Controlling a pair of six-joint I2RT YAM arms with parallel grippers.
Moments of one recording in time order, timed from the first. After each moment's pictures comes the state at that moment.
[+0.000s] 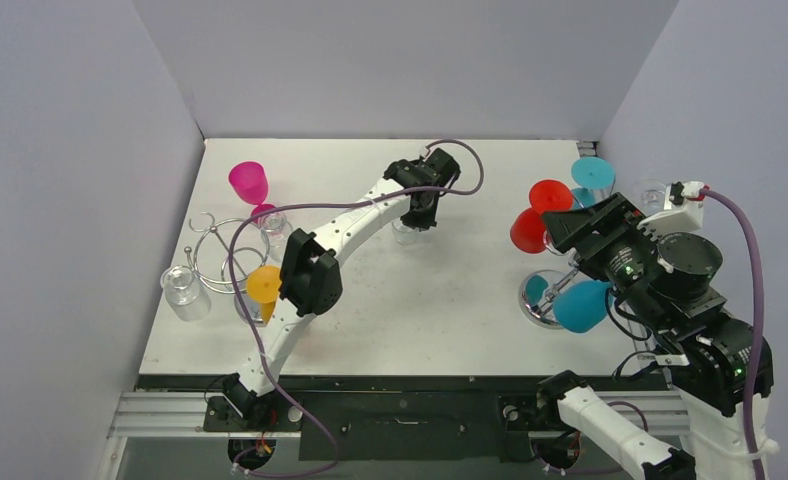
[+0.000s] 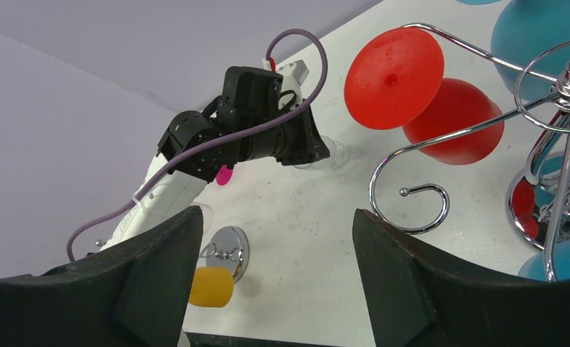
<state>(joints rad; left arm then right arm) -0.78 2.41 2.40 -1.12 -0.27 -0.51 0.42 0.78 1.56 -1.04 0.19 0.80</state>
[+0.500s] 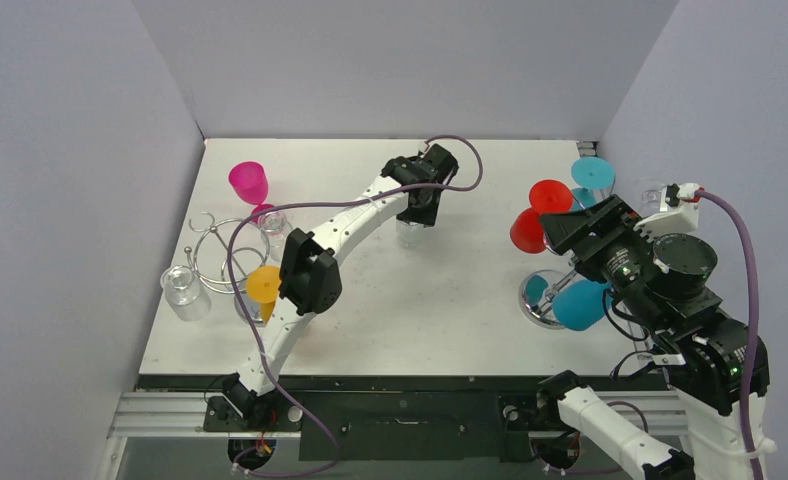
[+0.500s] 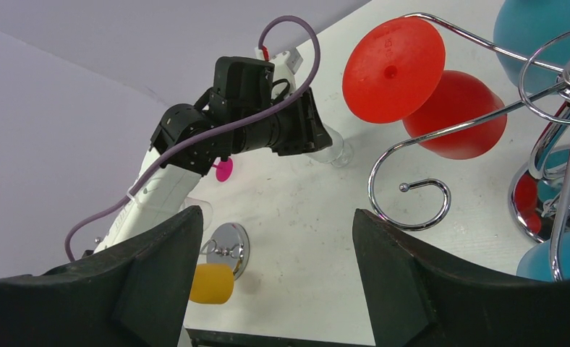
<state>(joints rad) -0.77 2.42 2.41 -1.12 -0.27 -0.49 0.42 0.77 1.52 -1.03 0.18 0.81</state>
